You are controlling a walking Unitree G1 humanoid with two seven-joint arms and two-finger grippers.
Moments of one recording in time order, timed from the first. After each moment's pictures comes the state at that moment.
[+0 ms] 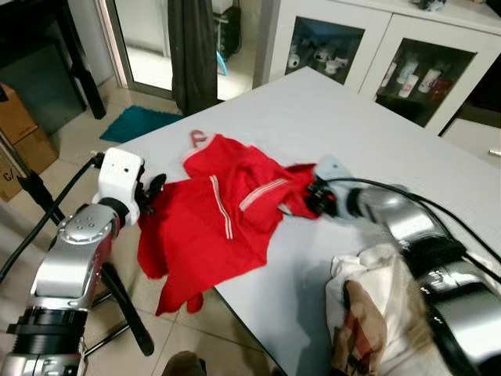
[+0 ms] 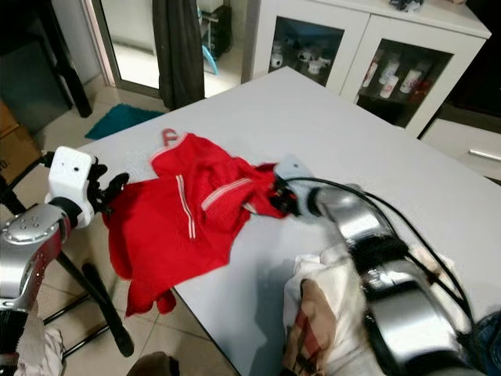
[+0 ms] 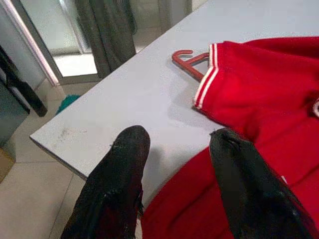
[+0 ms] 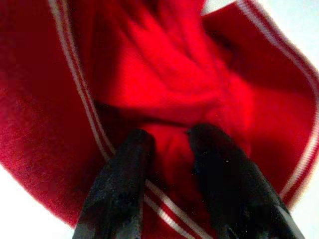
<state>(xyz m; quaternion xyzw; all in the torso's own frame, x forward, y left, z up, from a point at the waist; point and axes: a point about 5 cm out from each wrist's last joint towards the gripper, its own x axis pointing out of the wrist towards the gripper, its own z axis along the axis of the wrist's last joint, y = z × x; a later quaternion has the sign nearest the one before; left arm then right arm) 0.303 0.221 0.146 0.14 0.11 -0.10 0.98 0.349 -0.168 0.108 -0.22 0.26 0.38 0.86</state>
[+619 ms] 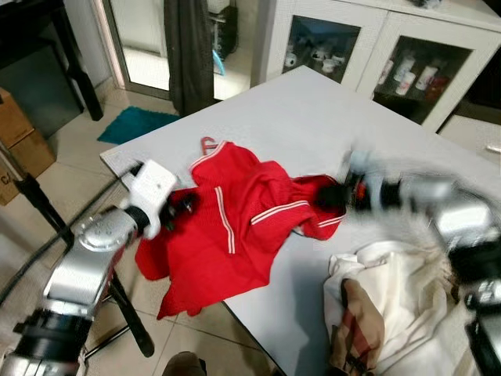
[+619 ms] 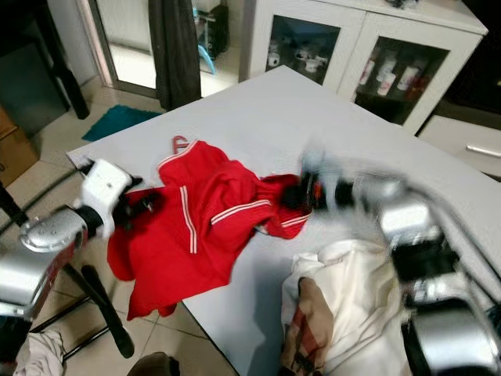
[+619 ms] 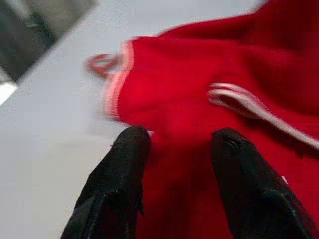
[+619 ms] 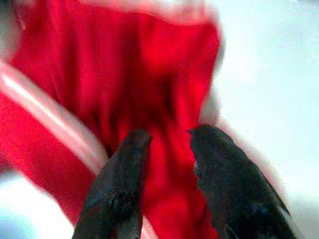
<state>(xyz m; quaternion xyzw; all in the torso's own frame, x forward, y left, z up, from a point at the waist) 0.290 0.186 0.132 0.19 0.13 -0.28 0.93 0.343 -0.183 0.183 -0.11 0.17 0.48 0.85</state>
